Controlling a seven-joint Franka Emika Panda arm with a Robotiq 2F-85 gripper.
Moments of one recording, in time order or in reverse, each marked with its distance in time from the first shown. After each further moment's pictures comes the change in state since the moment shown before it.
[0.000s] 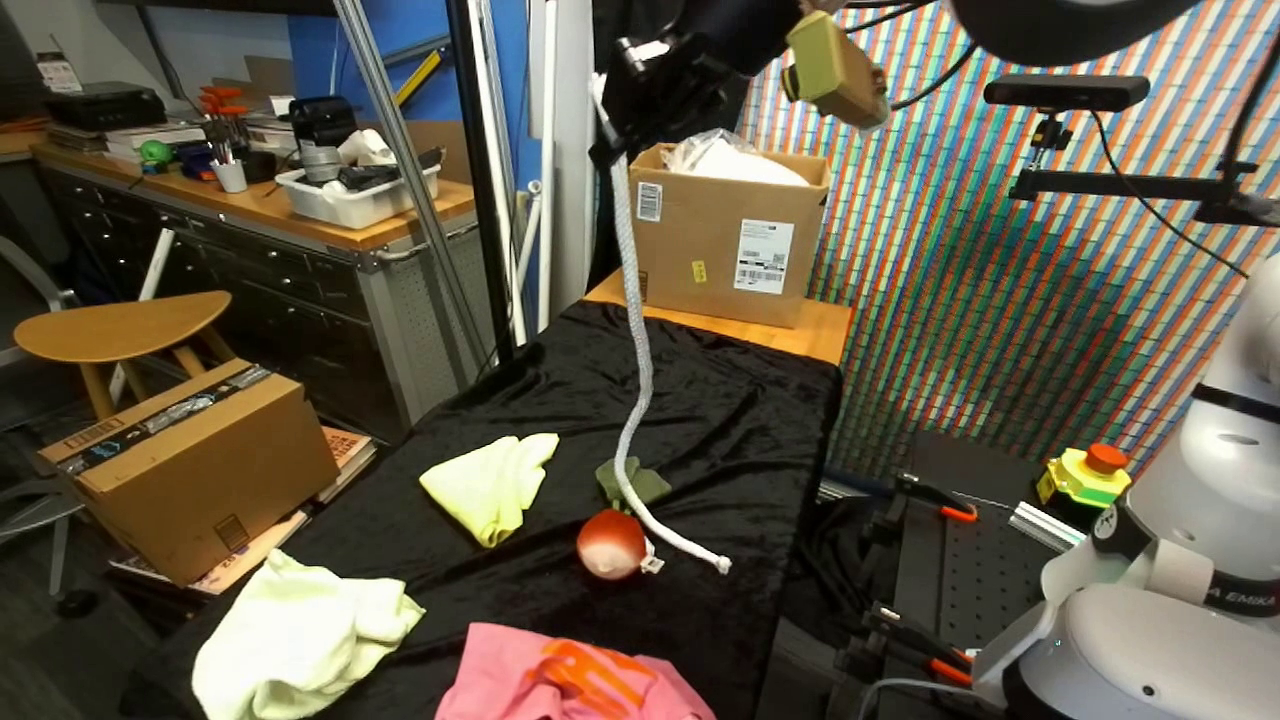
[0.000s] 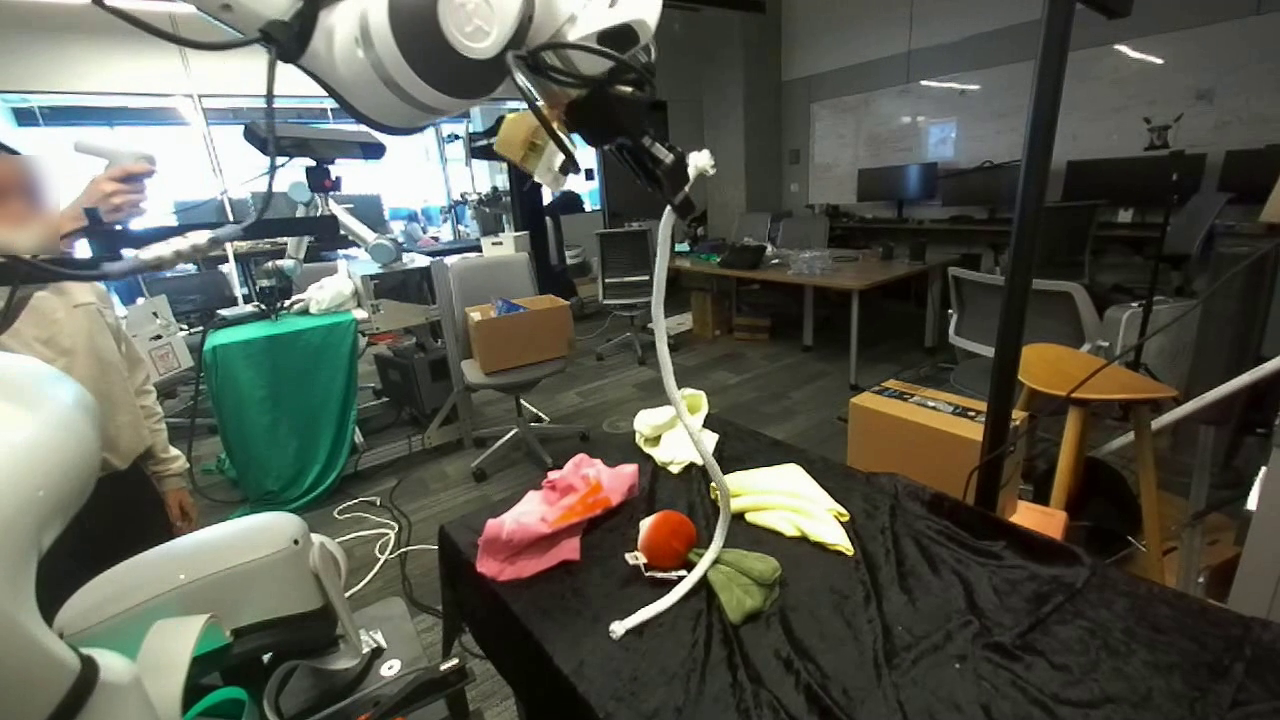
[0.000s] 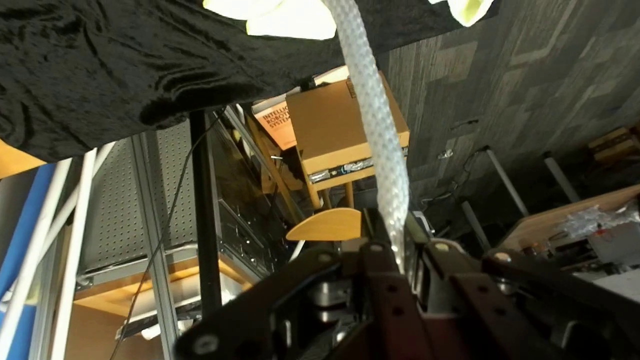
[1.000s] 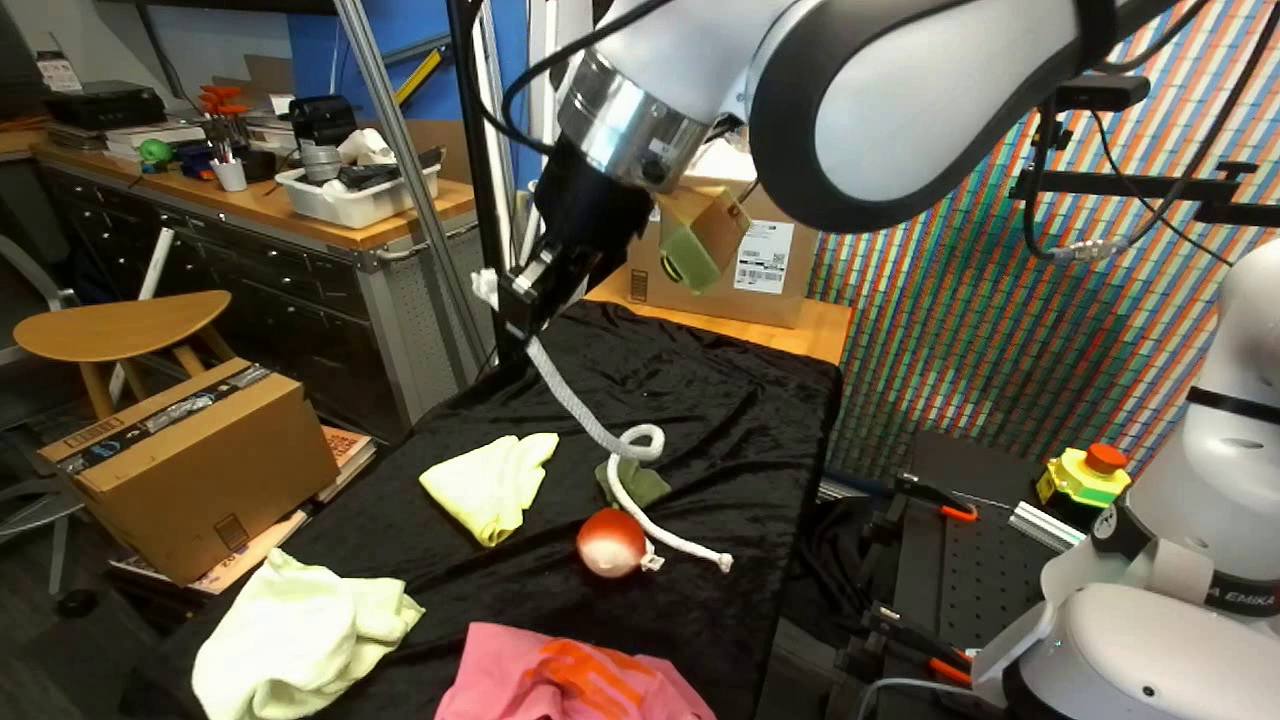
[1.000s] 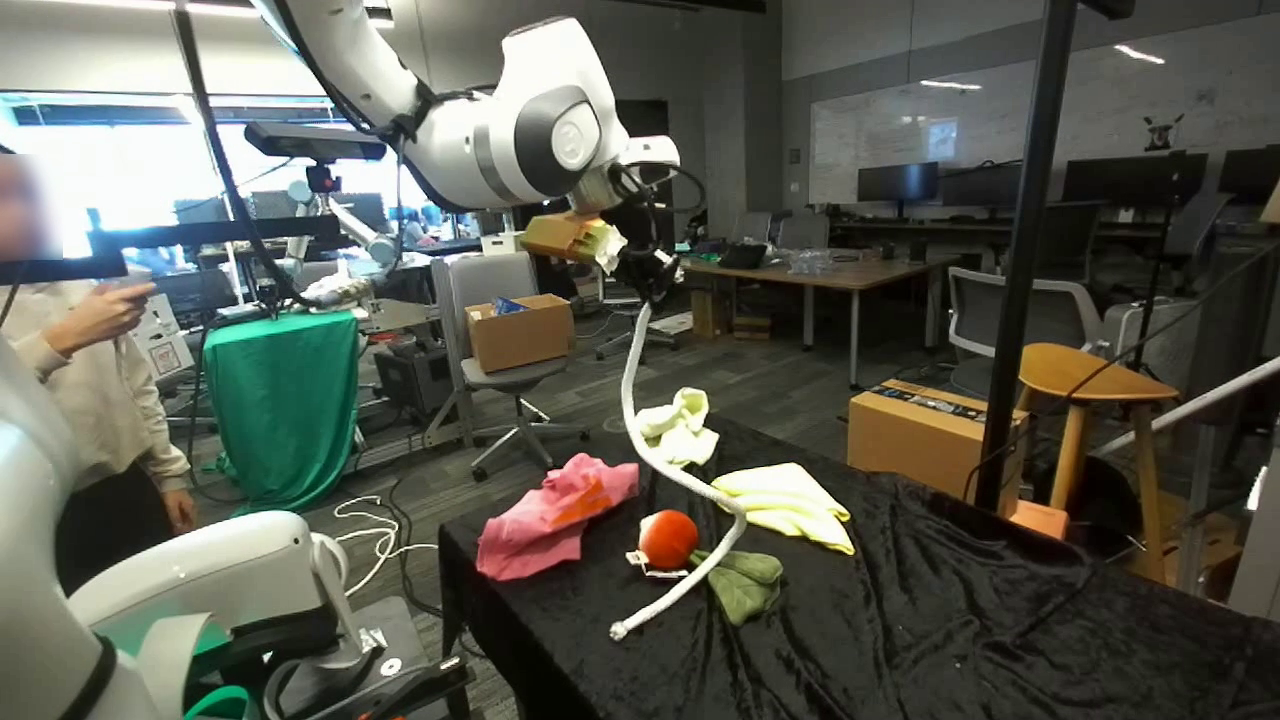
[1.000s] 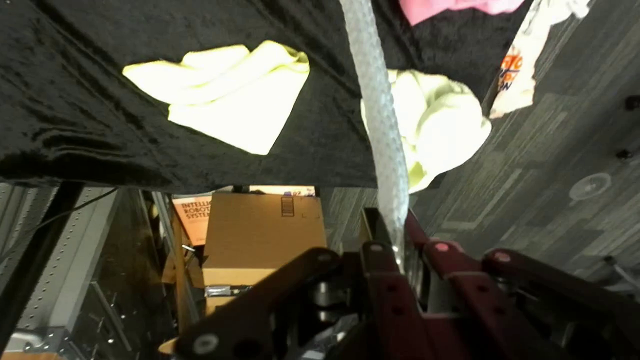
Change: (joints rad) arm 0.168 0.411 -0.028 0.178 -0.151 -0.035 -0.145
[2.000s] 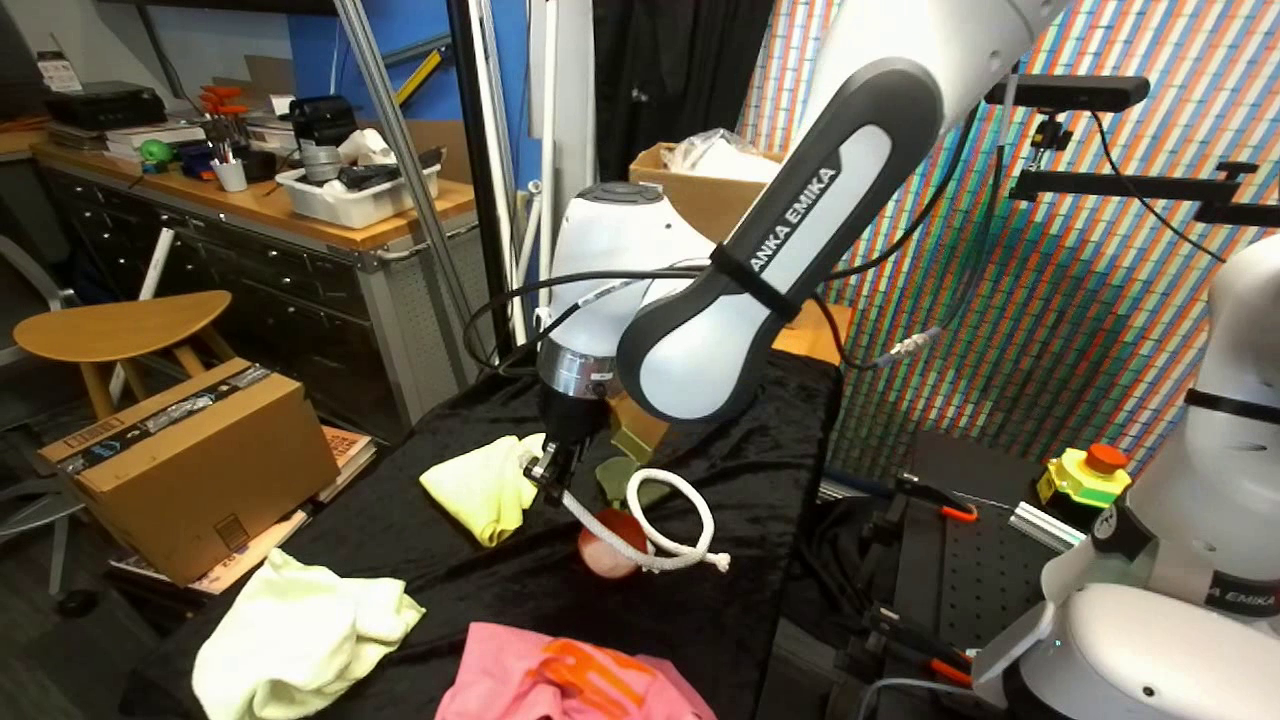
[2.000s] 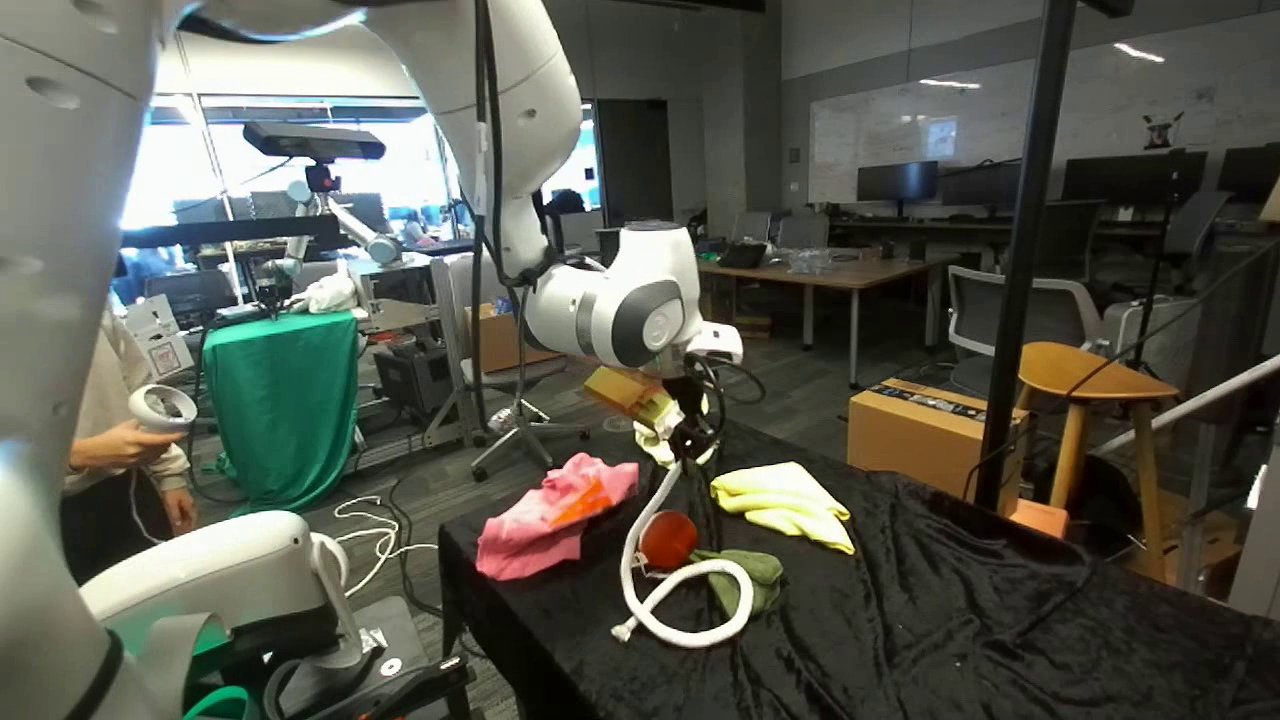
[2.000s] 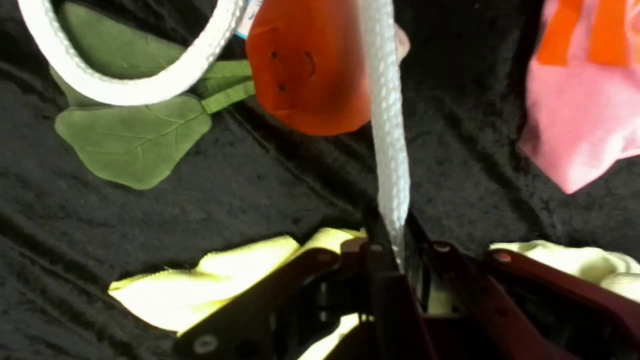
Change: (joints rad) arm 0.081 0.501 -0.170 0.142 -0.002 0.050 -0.022
